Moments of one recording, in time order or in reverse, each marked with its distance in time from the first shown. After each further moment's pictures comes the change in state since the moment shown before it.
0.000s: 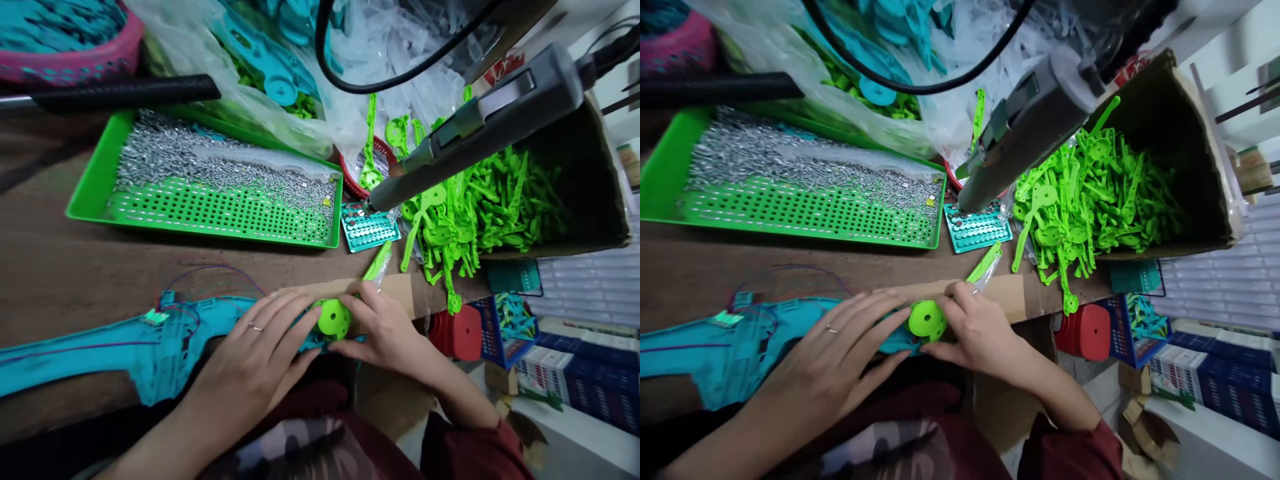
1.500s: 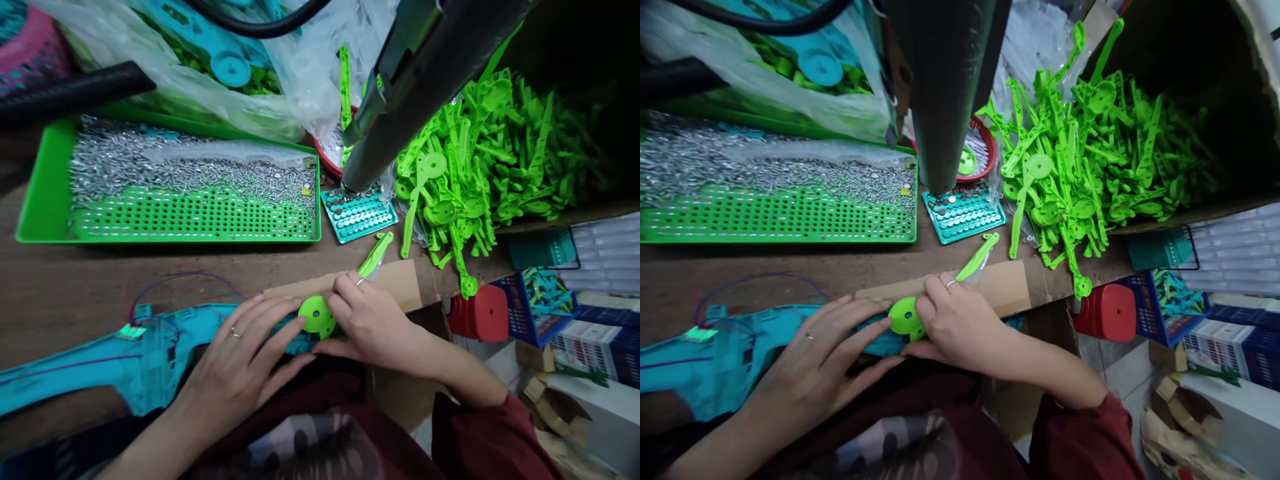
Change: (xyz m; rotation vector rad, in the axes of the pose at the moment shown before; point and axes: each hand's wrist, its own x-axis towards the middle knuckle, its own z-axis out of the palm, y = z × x) left_hand -0.003 -0.007 0.009 -0.025 -0.074 0.102; right_hand 0.010 0.003 0.008 -0.149 0.023 -0.127
